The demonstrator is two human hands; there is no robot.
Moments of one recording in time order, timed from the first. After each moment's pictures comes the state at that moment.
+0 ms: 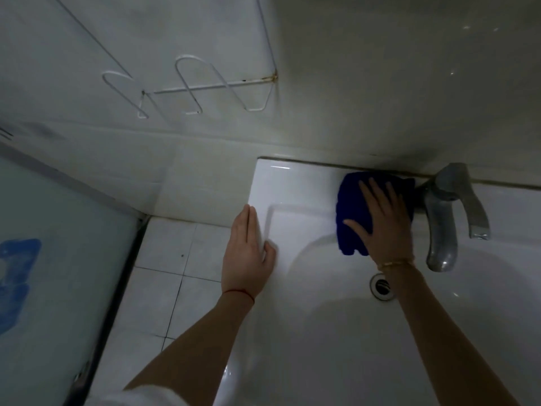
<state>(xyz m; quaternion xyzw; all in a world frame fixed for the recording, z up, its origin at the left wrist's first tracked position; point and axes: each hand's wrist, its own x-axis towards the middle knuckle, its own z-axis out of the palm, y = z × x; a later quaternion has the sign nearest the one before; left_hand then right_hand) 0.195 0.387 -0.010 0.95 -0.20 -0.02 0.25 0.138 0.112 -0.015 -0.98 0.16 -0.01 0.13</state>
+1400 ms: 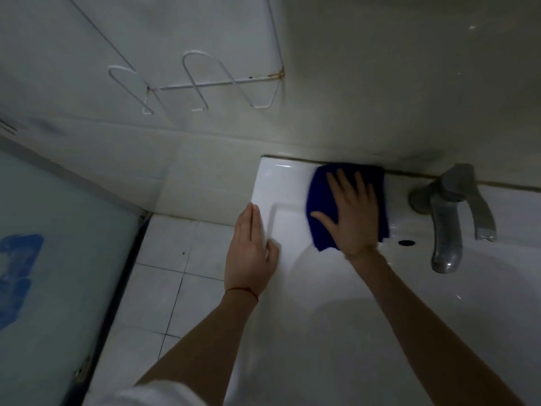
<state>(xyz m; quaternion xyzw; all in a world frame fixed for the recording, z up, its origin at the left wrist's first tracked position) 0.194 0.385 -0.013 0.95 -0.20 -0.02 0.23 0.181 0.159 -0.012 -0.99 0.14 -0.01 0.07</state>
